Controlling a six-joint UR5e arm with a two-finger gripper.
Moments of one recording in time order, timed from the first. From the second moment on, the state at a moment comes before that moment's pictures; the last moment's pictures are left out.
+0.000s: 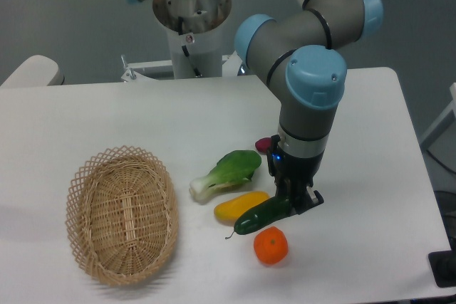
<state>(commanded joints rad) 2.51 -2.01 -1.34 -1.16 1.44 1.62</state>
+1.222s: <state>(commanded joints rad) 2.13 -1.93 -1.62 -1.14 1.48 0.91</state>
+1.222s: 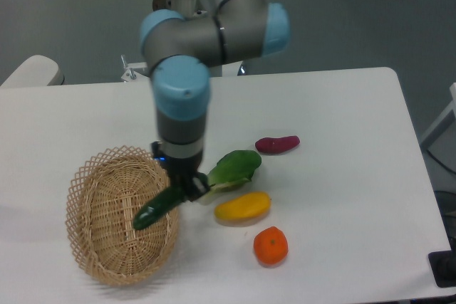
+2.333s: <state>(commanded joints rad) 2.03 -2.05 -1.61 -0.98 1.60 0.59</state>
